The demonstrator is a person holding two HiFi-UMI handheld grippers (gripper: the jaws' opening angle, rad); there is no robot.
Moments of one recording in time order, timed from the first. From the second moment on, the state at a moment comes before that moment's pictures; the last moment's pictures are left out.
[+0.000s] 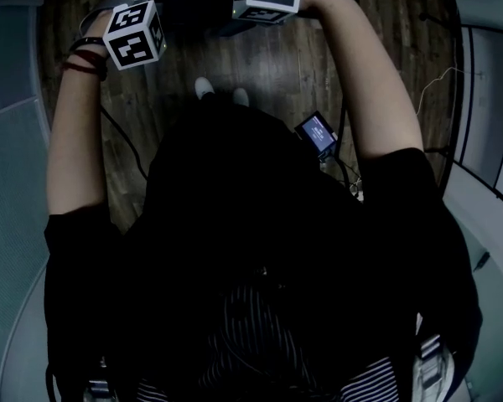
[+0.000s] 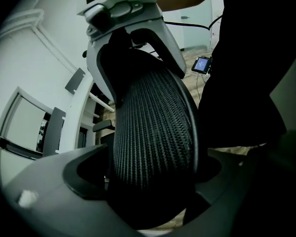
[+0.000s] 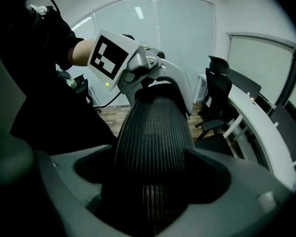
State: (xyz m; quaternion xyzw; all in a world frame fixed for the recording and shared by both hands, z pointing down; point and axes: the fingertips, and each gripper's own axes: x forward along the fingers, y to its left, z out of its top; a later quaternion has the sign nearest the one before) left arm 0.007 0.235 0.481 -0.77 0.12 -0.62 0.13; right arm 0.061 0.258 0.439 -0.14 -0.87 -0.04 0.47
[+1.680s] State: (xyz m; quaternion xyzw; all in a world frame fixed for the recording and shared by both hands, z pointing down) left arm 0.014 0.291 0.251 -0.89 0.43 0.04 -0.10; right arm 0.085 0.267 0.238 0.29 -0.95 0.12 0.01
